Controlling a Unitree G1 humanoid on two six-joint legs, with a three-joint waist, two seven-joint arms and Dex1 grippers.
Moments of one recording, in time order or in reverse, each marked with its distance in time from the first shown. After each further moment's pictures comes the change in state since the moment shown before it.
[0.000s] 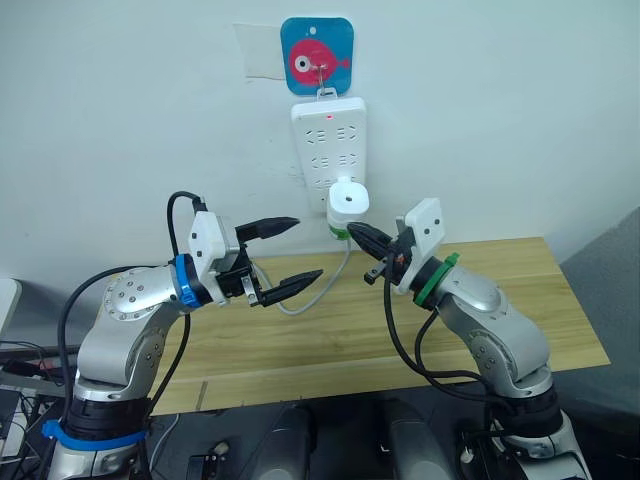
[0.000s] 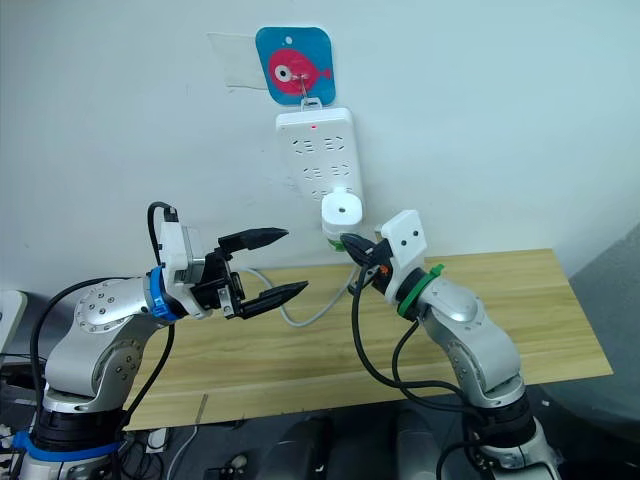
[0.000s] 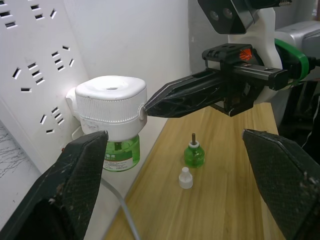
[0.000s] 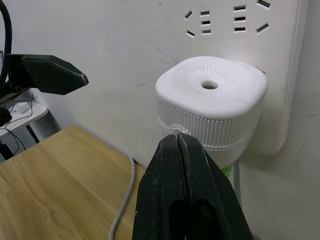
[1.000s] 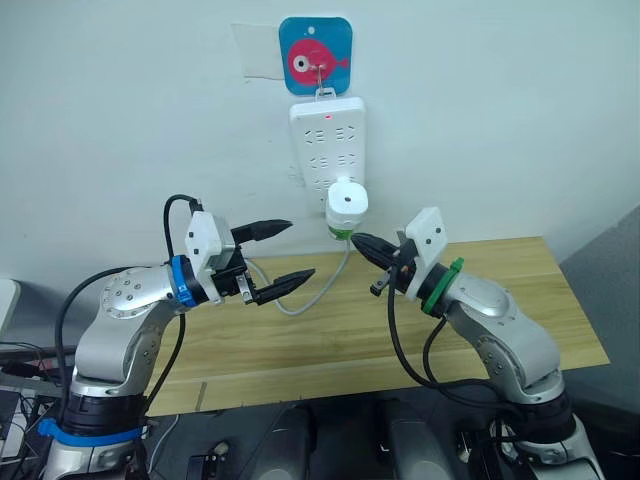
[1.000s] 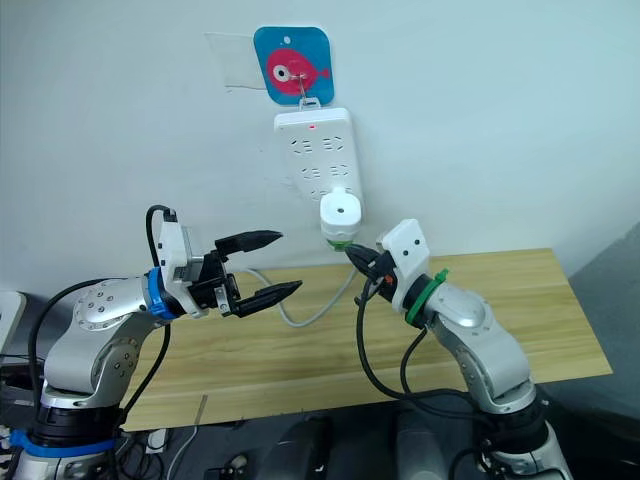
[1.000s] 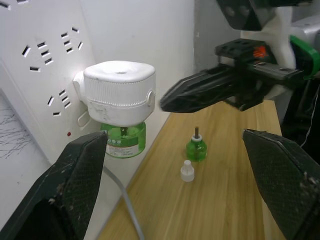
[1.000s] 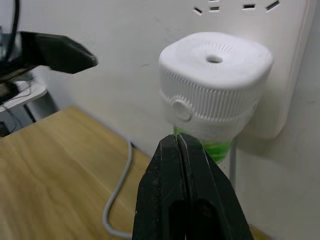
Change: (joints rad) left arm -0.003 0.029 0.007 0.076 0.000 -0.006 -0.021; right arm 0.041 -0.090 0.006 -0.055 0.002 0.005 0.081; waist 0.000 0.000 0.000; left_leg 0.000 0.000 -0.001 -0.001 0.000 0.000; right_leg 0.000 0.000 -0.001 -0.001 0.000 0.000
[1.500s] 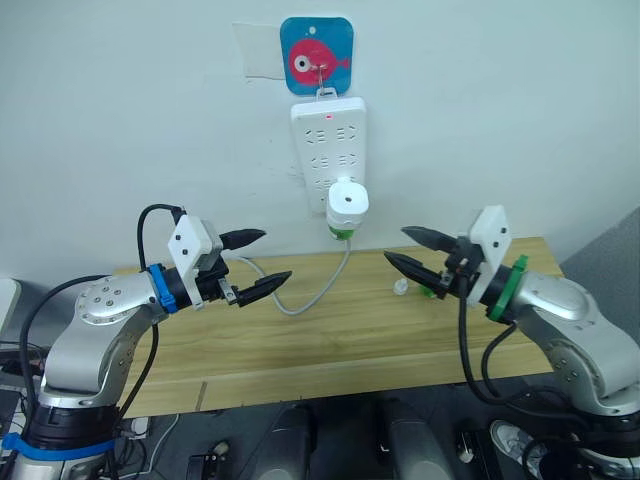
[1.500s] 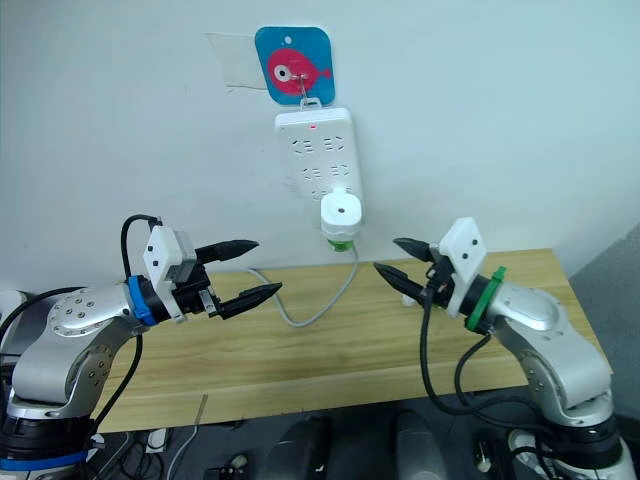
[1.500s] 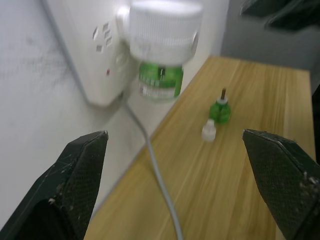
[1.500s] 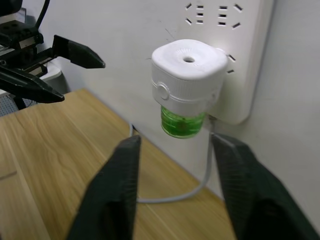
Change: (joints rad) left arm 0.072 0.098 0.039 -0.037 0.022 0.110 0.111; right arm 0.095 -0.265 -0.227 -0.087 0.161 -0.005 0.185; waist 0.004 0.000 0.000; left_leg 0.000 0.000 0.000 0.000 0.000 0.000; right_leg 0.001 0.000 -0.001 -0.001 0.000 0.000
